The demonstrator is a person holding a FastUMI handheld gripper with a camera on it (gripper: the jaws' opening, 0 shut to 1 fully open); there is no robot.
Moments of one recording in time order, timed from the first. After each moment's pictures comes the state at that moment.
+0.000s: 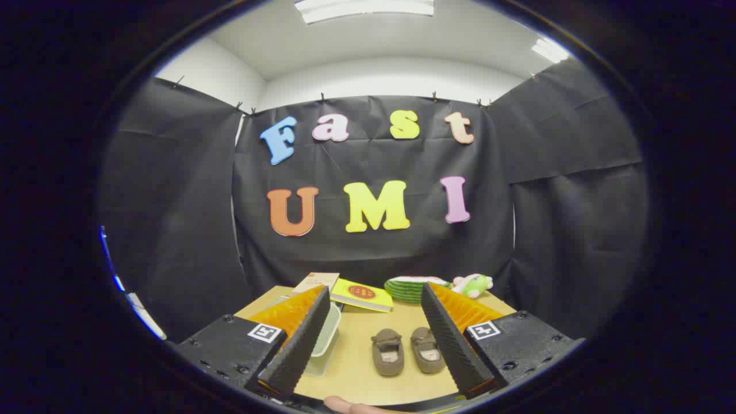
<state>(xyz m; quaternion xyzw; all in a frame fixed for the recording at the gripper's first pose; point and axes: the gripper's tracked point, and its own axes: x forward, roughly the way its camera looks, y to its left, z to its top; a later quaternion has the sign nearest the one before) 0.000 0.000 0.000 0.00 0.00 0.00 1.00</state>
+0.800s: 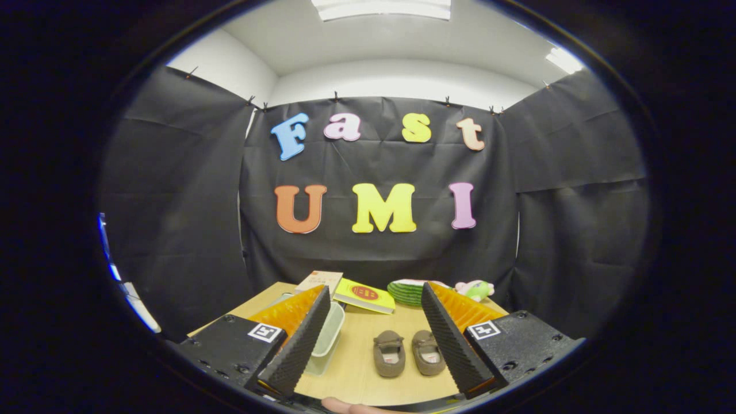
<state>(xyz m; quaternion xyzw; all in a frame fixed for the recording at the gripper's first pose) 0.001 0.014 0.009 -0.03 -0.01 0.00 1.00</state>
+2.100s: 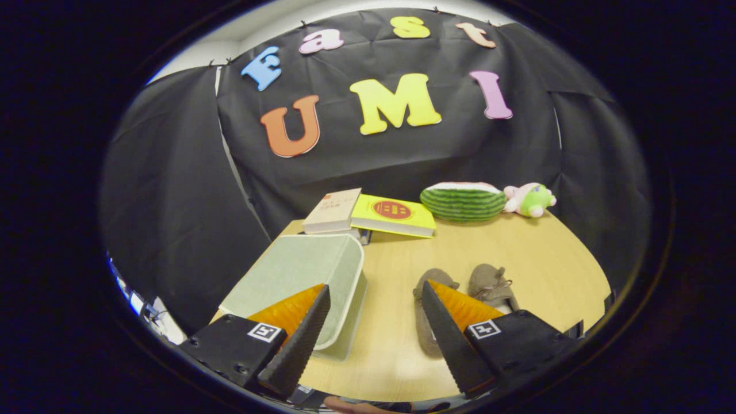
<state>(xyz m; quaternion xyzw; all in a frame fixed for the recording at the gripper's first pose) 0.171 0.033 -0.165 0.07 0.25 0.07 0.96</state>
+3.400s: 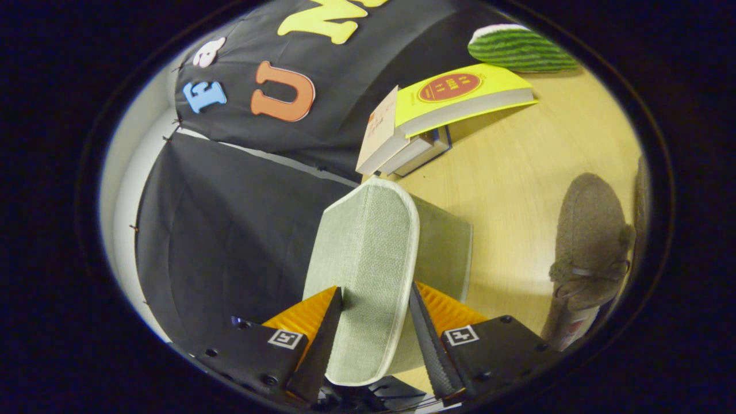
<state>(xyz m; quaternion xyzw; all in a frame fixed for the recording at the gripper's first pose) 0.260 0.112 -0.254 0.38 0.45 0.31 0.75</state>
